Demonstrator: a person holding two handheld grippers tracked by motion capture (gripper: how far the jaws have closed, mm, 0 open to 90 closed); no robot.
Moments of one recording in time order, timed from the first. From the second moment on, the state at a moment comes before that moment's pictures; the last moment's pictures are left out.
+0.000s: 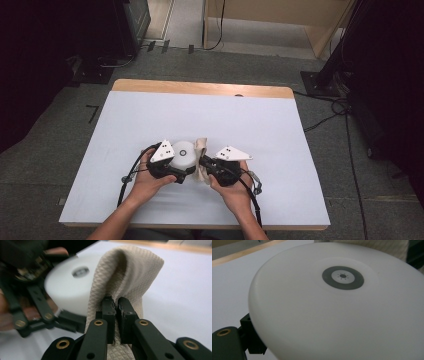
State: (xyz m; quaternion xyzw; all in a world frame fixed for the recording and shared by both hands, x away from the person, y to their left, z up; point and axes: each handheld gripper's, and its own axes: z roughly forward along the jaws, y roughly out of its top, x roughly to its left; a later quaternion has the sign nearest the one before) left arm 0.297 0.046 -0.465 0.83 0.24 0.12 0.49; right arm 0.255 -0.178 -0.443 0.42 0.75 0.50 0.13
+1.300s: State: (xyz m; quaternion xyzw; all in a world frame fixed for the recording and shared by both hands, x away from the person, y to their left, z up) left arm 0.297 0.044 -0.466 0.83 0.24 0.13 0.49; right arm 0.274 -0.177 -0.487 0.48 0.75 0.46 0.06
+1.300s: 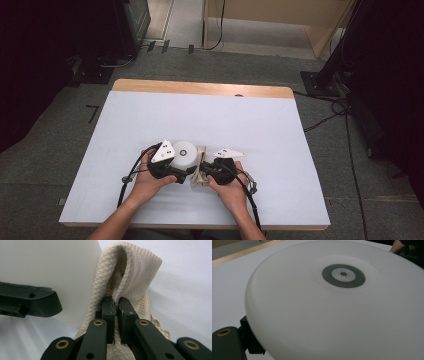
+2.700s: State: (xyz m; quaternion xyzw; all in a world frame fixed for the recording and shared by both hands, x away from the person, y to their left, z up) left arm 0.297 0.042 -0.466 0.82 0.21 0.12 0.51; right arm 0.267 -0.179 -0.481 0.49 0.74 0.46 0.08
